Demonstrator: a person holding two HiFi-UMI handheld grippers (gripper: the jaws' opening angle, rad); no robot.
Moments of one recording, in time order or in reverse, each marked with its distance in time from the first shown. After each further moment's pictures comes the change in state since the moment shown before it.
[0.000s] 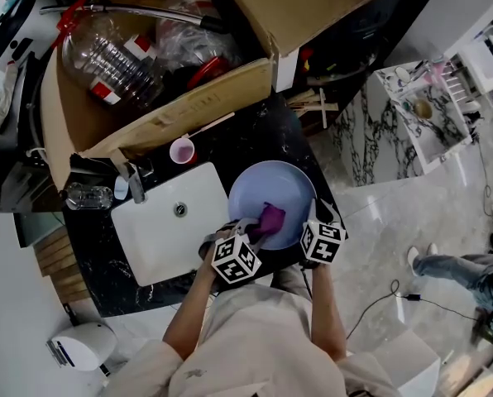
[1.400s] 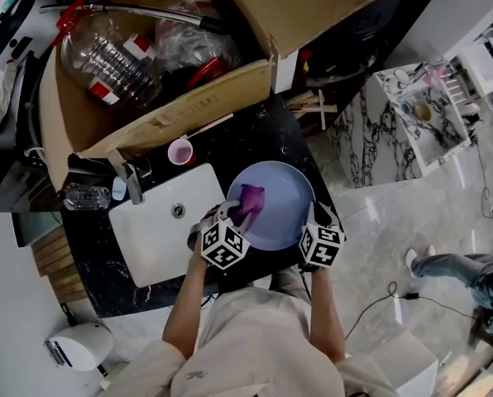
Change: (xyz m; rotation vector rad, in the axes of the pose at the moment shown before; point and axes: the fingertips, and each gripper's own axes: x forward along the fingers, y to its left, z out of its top) left arm -0.010 0.075 -0.018 -0.084 0.016 0.212; right arm -0.001 0.001 -0.002 -0.003 -0.001 0.020
